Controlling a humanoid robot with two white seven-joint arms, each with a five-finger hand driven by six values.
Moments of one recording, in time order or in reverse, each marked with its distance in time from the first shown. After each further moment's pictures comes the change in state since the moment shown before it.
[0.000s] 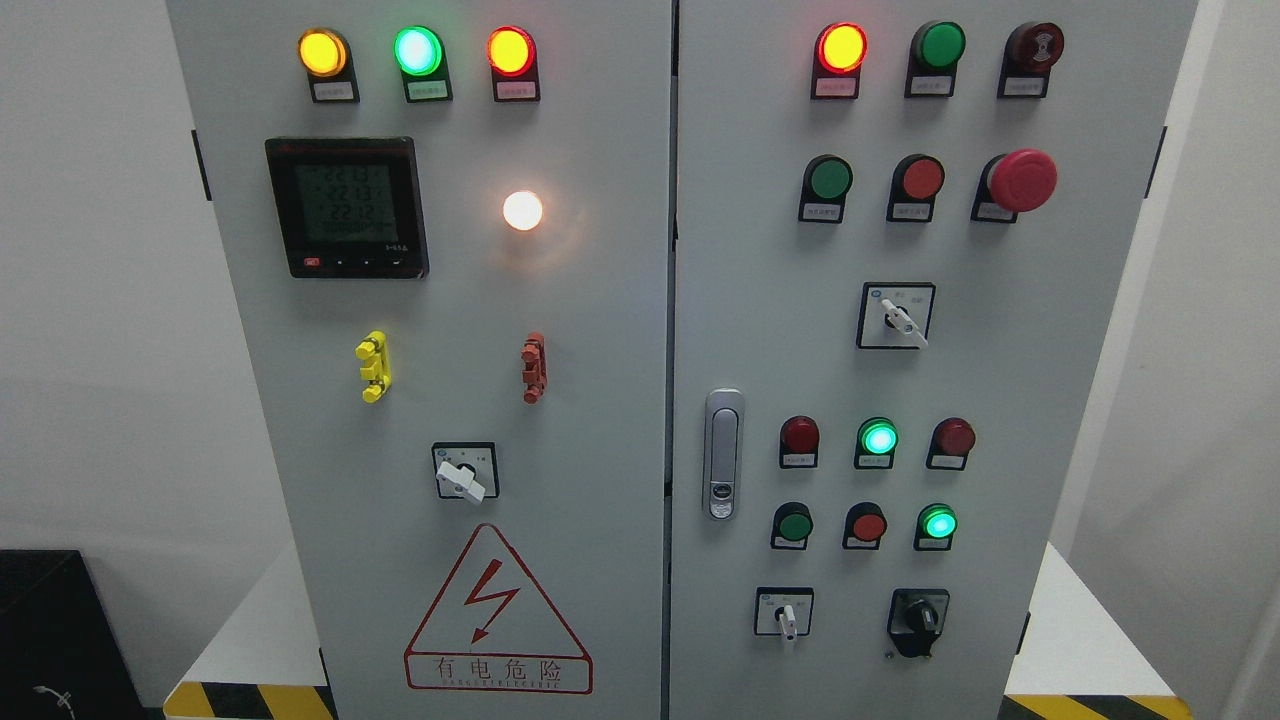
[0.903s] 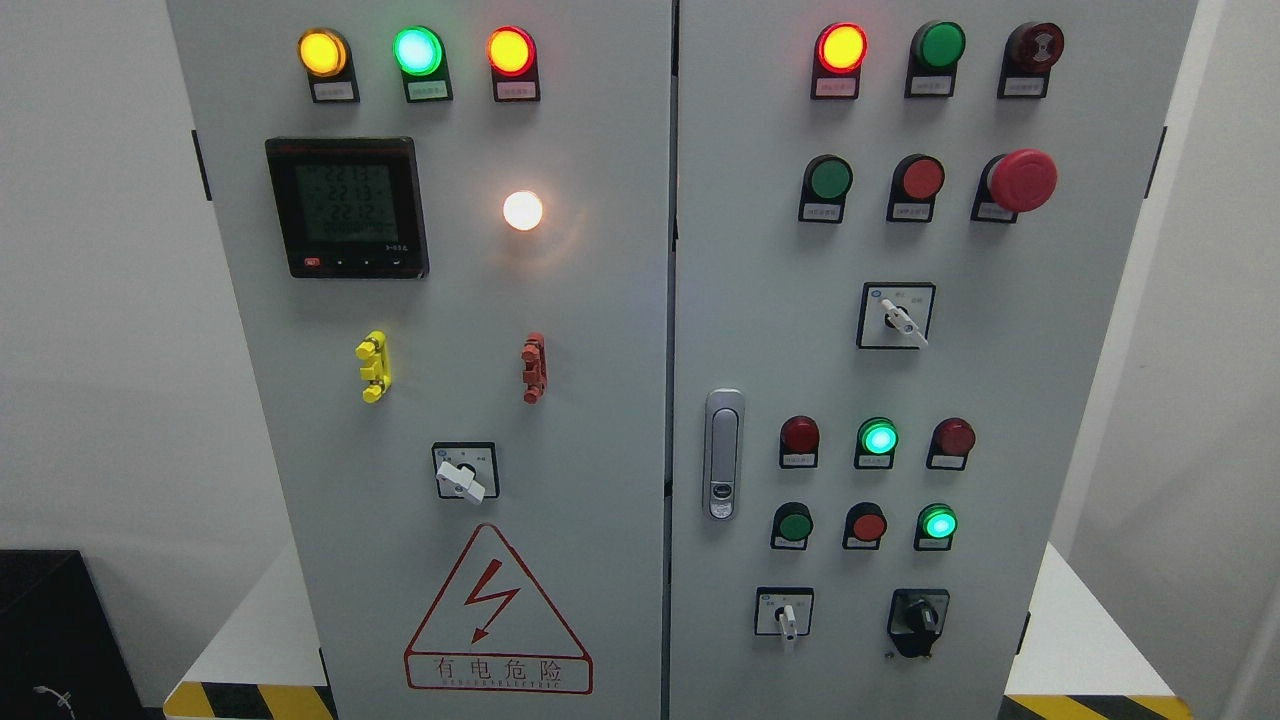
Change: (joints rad) left arm 0.000 0.000 0.000 0.000 0.000 0.000 0.000; right arm 0.020 -0.001 -0.040 0.052 -0.034 0.037 0.006
